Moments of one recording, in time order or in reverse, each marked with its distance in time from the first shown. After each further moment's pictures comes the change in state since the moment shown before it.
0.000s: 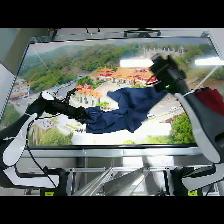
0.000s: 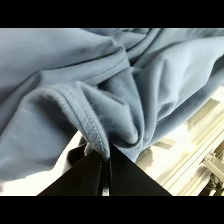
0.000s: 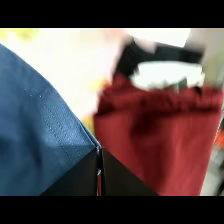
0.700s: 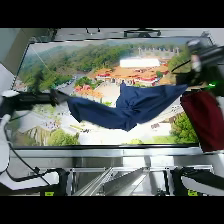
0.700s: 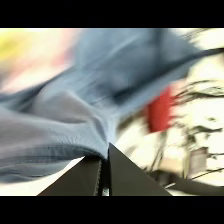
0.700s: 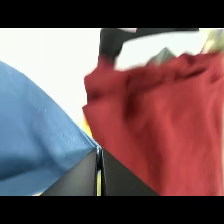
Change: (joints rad) left arm 0.325 0.121 0.140 -0.476 -0.259 0.064; right arm -0.144 0.335 -0.063 0.167 -0.150 0.043
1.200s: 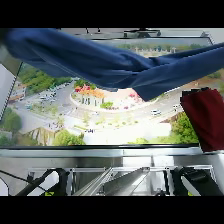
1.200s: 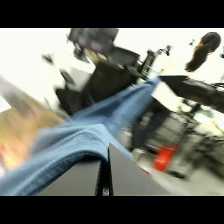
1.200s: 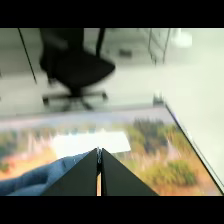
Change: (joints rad) left arm 0.091 0.274 0.639 -0.423 -0.010 -0.030; right arm -0.004 0.614 0.002 0.018 -0.427 0.042
